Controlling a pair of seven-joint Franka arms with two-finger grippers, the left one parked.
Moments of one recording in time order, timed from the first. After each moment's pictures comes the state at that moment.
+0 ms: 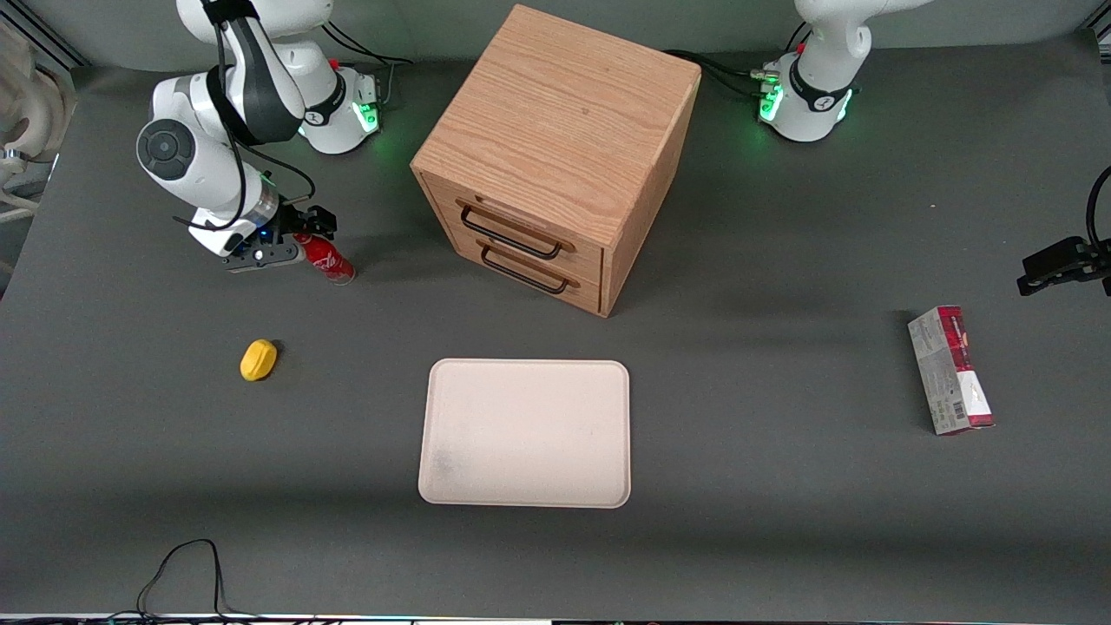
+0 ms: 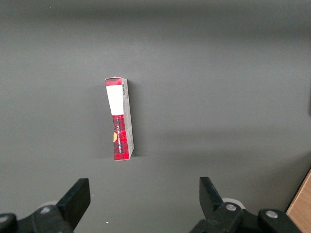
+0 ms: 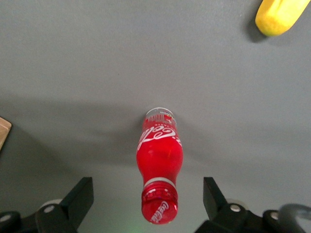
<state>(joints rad) 0.16 -0.23 -0.01 -2.59 0.00 2.18 0.03</state>
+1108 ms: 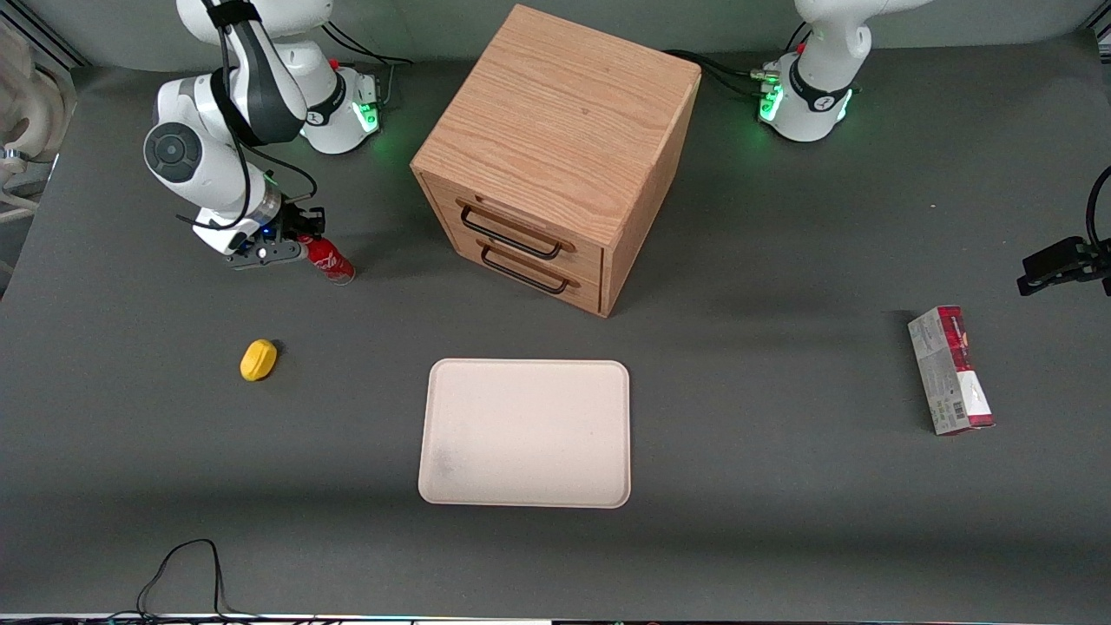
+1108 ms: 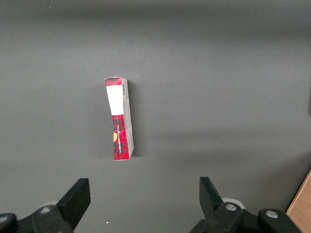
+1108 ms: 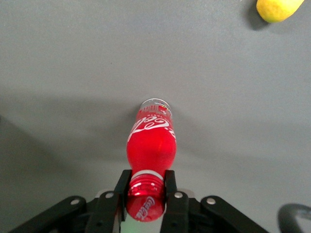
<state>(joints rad) 0.16 -0.23 -0.02 -2.61 -0.02 2.18 0.03</state>
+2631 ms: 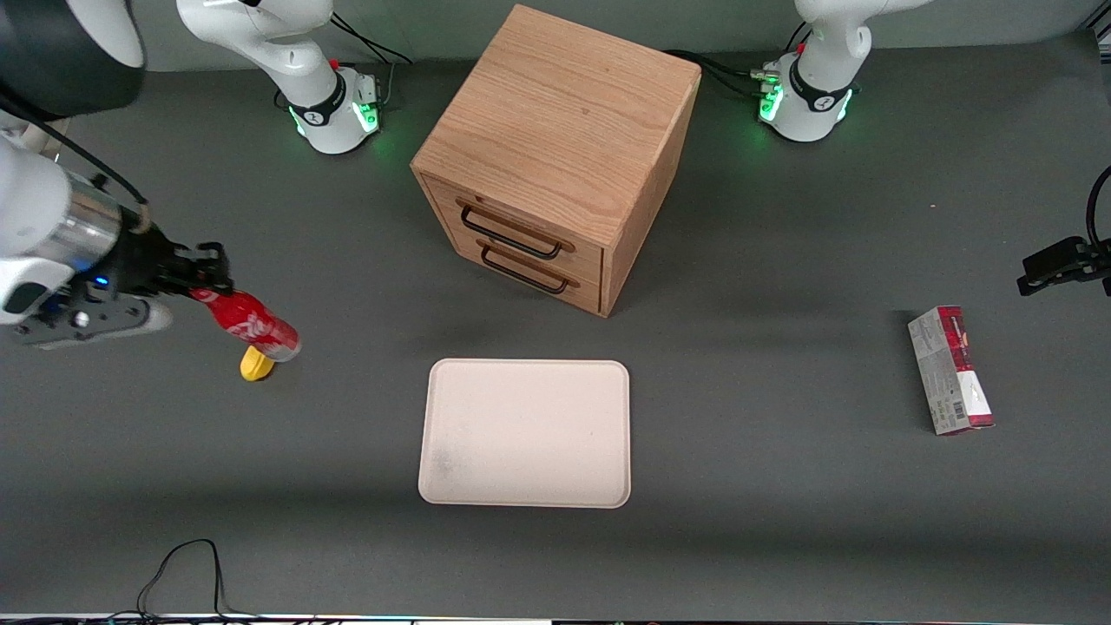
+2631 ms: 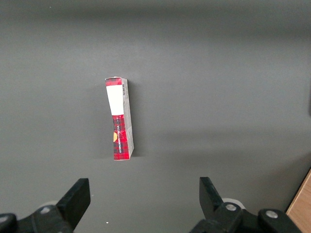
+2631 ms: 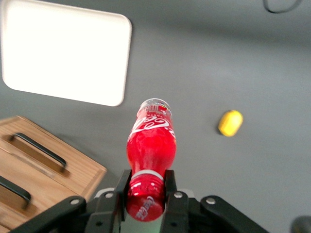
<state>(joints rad) 0.13 0.34 0.12 -1.13 0.01 1.39 0.13</state>
